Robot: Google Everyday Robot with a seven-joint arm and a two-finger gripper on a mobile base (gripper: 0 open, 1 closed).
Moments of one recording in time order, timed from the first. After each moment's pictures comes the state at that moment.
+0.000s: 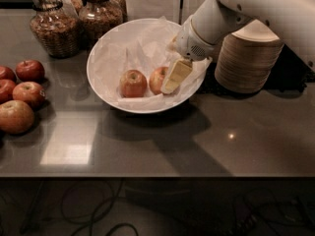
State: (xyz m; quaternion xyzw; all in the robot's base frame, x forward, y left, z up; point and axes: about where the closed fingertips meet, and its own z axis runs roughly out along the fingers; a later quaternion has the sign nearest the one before) arm 0.616 -0.043 0.892 -0.66 0.69 0.09 0.28
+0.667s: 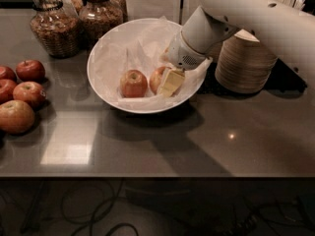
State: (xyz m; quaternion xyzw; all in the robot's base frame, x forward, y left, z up) arm 0.609 -0.029 0.866 -0.67 0.69 0.10 0.26
